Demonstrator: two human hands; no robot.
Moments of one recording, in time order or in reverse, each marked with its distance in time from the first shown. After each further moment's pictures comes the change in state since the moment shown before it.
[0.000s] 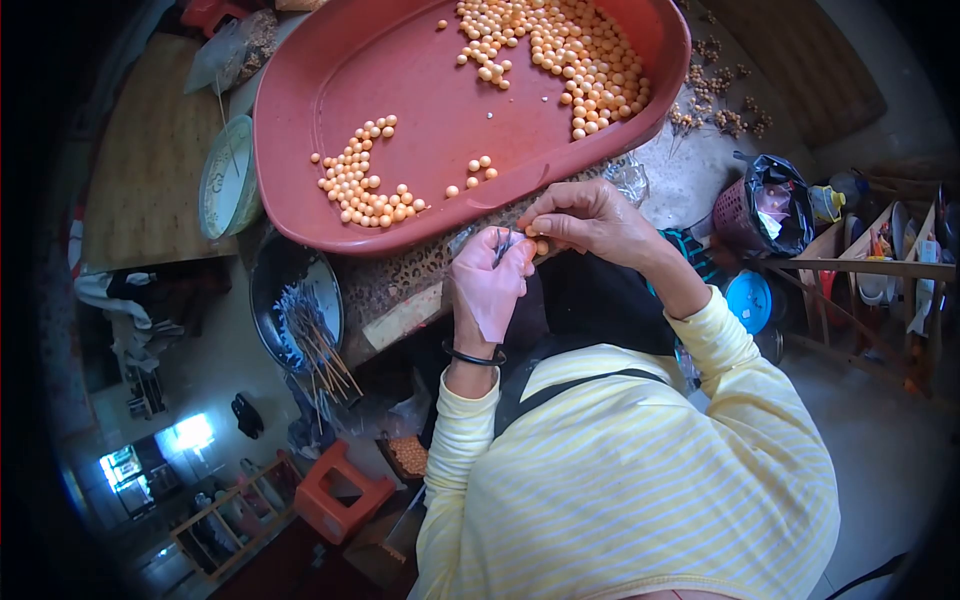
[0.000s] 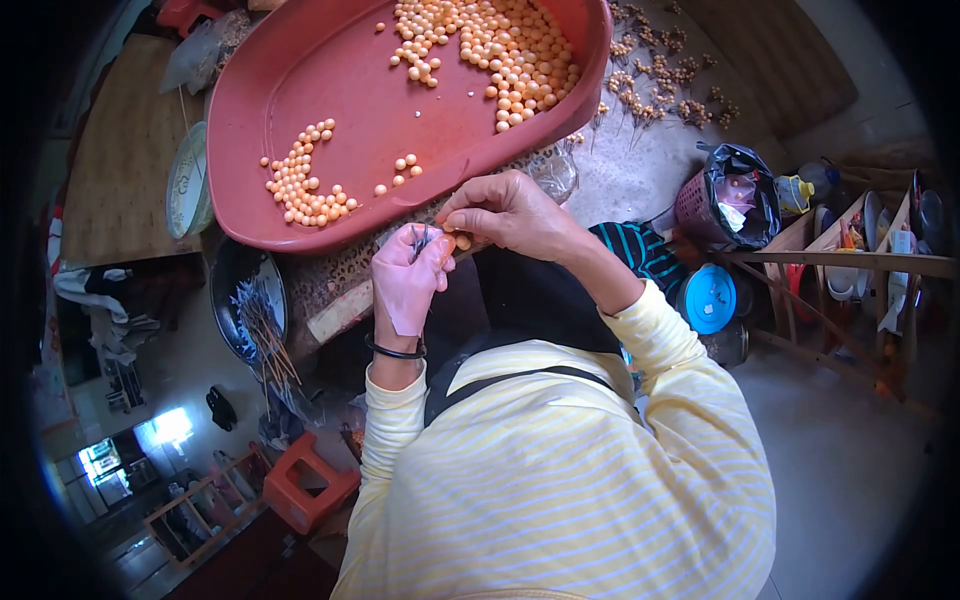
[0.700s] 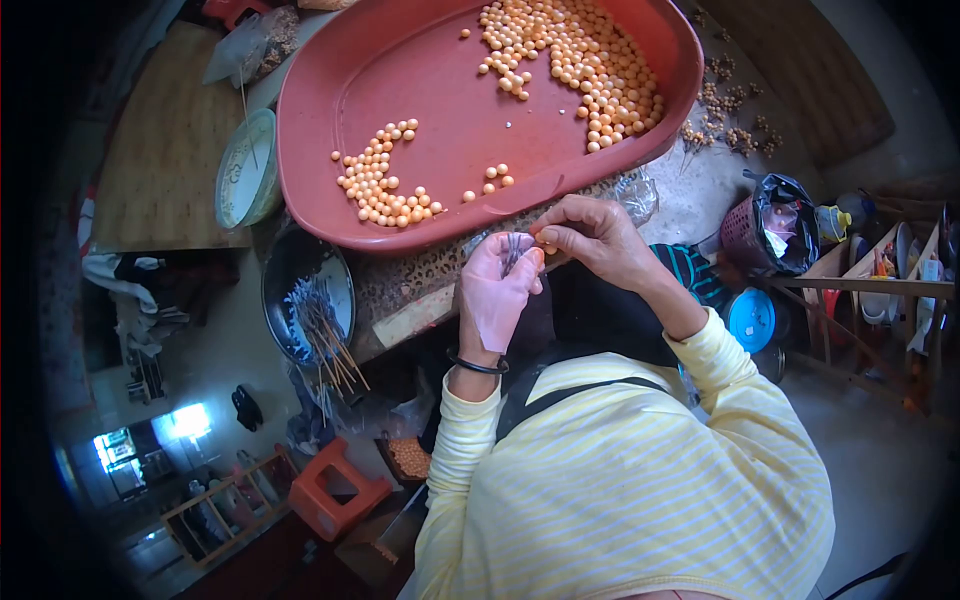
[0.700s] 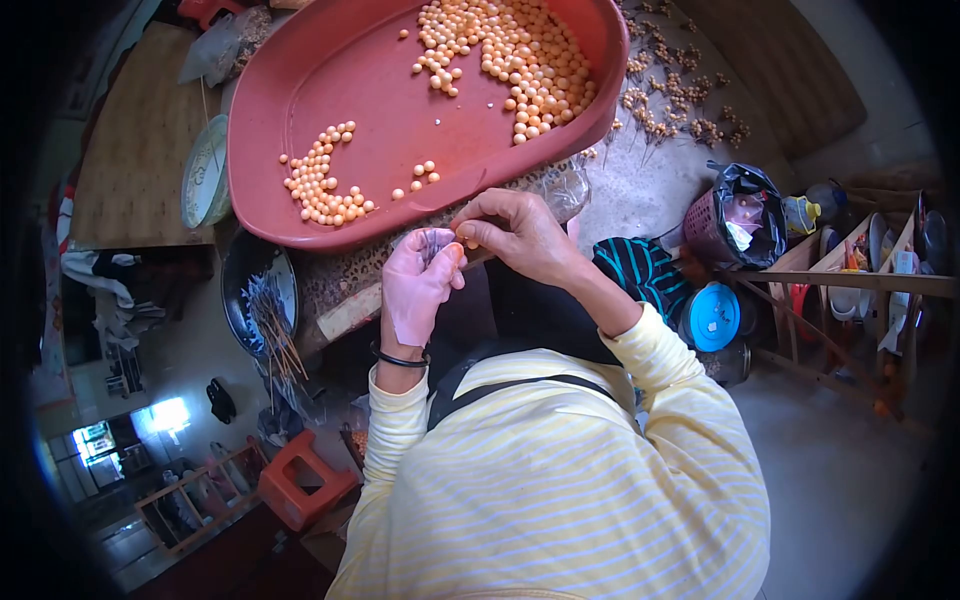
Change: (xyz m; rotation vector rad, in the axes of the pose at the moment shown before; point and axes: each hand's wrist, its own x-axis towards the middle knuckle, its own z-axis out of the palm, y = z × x) left_hand 0.003 -0.007 0.000 -0.089 0.005 0.030; right_hand 0.005 0.025 0.004 -0.120 0.118 -0.185
